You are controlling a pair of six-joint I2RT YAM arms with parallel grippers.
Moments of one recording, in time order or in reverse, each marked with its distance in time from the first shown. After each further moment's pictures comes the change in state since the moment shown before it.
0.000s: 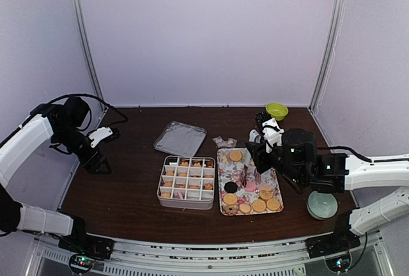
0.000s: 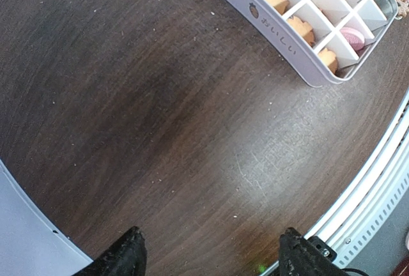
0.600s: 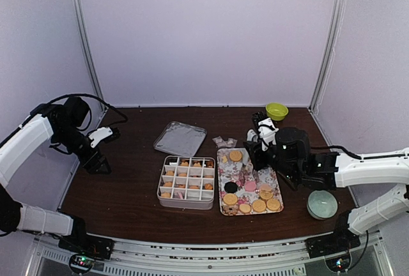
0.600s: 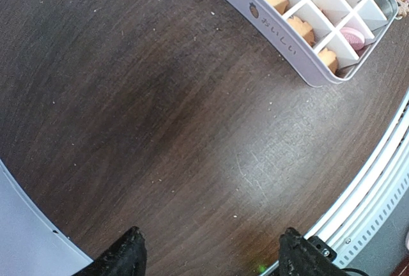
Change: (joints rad) left arm 0.000 0.000 0.000 0.000 -0.001 0.000; right arm -0.061 0.083 -0.003 0.069 -0.044 0.006
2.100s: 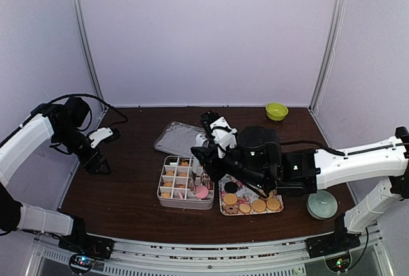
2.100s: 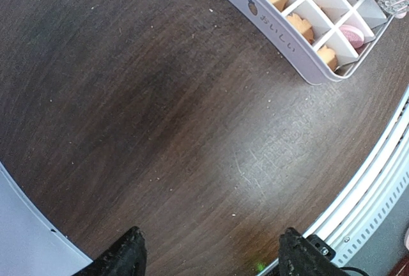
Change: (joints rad) left arm 0.000 0.007 0.001 -0.007 0.000 0.000; right arm 0.291 0.217 0.354 -0.021 -0.048 0.010
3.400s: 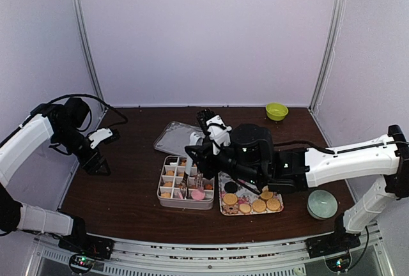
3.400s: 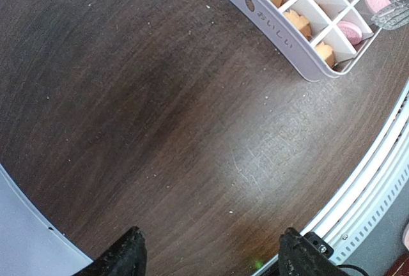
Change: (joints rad) left arm 0.000 -0.004 0.000 -0.014 0.000 0.000; right arm -0.035 0.078 0.020 0.057 -0.080 0.078
